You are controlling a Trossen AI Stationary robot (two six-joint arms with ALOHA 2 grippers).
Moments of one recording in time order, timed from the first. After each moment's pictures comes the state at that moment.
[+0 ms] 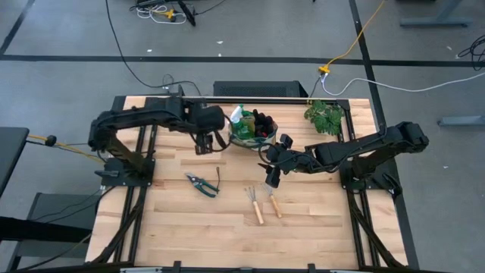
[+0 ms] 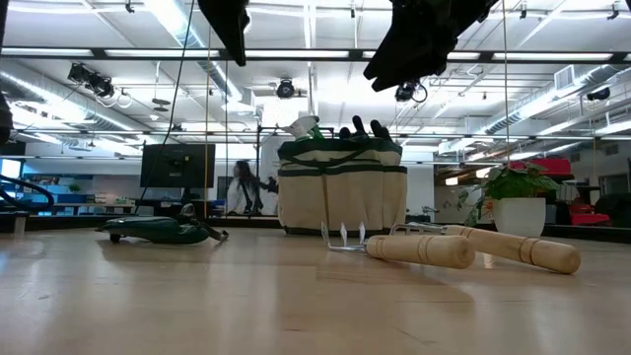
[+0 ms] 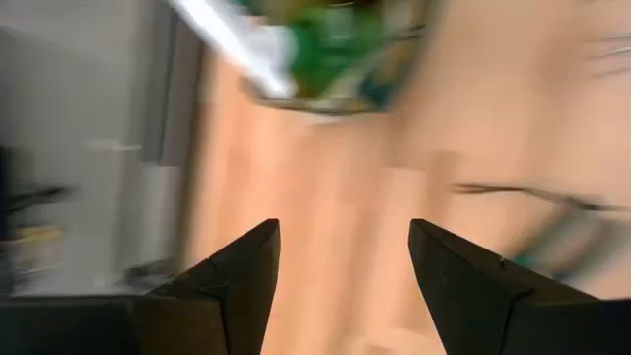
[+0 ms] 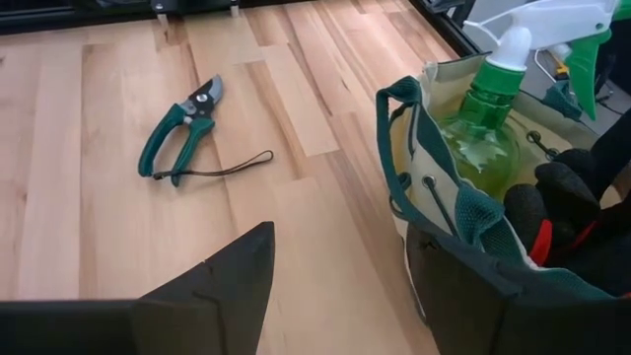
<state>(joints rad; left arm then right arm) 0.10 1.58 1.74 -1.37 -0.34 0.04 0.19 1.41 1.04 -0.34 0.46 0.28</state>
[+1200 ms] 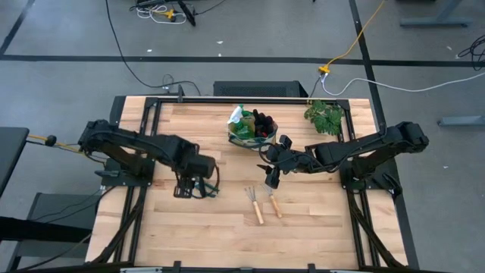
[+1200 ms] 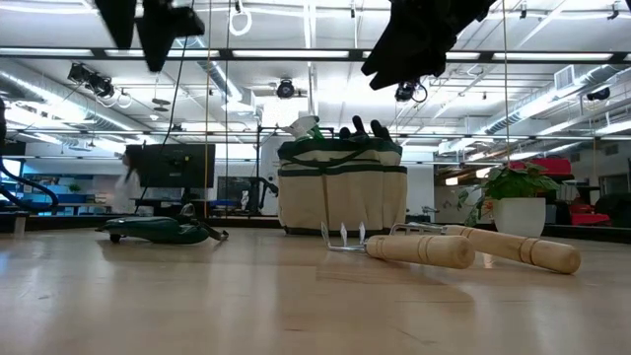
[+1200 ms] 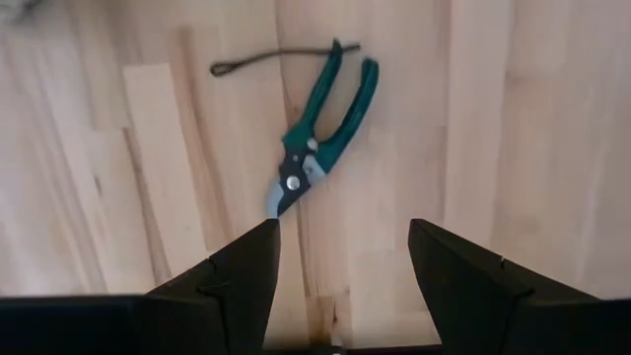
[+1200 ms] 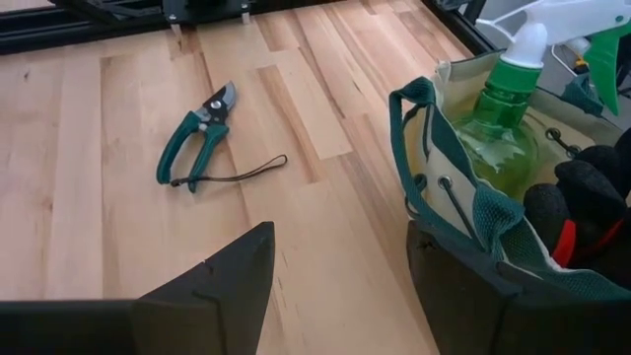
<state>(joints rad) -0.23 1.51 1.45 -1.39 -0.05 -0.15 0.19 1.41 1.04 -0.32 0.43 0.31</state>
